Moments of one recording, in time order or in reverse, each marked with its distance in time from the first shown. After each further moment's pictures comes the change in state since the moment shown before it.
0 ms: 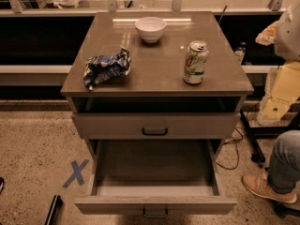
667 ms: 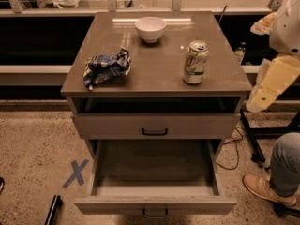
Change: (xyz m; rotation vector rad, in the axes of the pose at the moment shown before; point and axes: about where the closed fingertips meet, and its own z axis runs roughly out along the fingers) arm -0.014 -0.025 0.006 0.075 -0.105 -0.013
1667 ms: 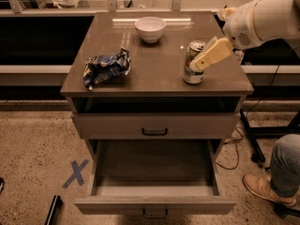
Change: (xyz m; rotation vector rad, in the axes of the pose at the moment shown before) arm -0.071 -0.125 0.093 0.165 -0.510 0.181
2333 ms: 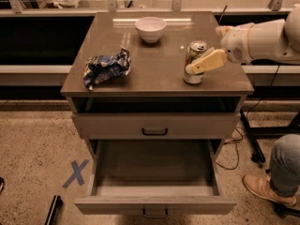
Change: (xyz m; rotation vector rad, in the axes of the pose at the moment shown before) arm 0.034 -0.013 0.040 -0.001 -0.140 0.172
